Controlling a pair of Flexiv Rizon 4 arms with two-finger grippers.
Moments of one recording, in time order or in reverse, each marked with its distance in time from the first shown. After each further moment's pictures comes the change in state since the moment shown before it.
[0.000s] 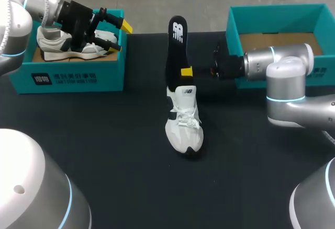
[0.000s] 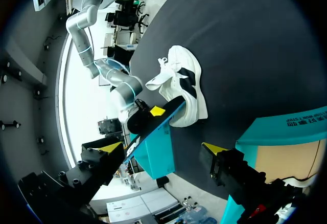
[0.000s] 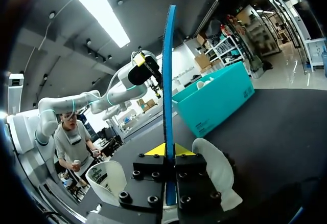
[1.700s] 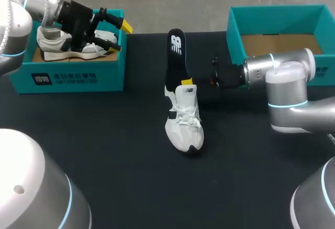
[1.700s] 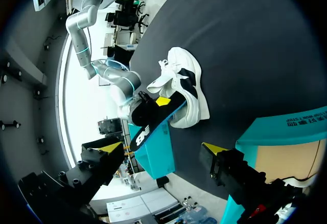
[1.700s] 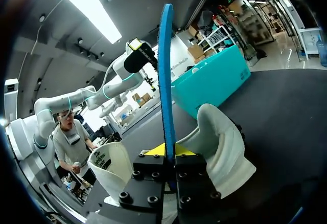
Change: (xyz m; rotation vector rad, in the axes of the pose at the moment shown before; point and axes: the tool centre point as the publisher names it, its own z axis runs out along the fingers) left arm 0.000 0.000 0.000 0.000 0.000 0.000; right arm 0.011 -0.033 -0.001 0.061 -0.039 0.068
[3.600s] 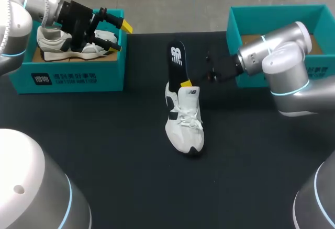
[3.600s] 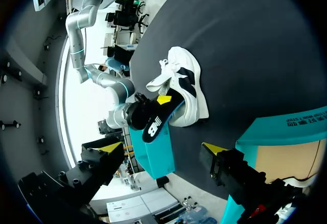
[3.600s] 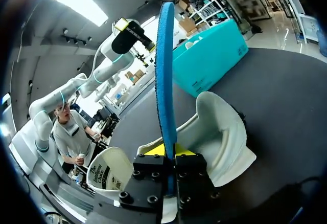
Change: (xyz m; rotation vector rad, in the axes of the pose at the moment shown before) left arm 0.000 0.000 0.000 0.000 0.000 0.000; right arm 0.005 -0.012 0.000 0.255 -0.045 0.078
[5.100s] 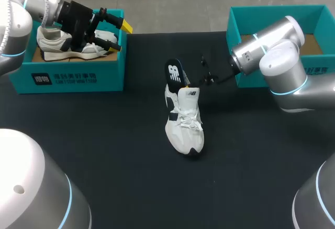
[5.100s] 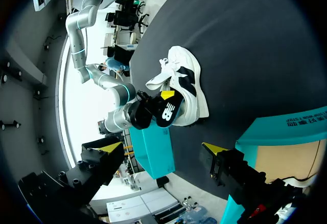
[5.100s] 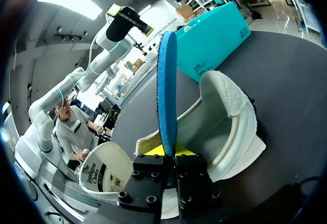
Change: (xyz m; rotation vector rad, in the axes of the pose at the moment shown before) left arm 0.000 0.000 0.000 0.000 0.000 0.000; right arm 0.005 -0.014 0.009 0.111 0.010 0.044
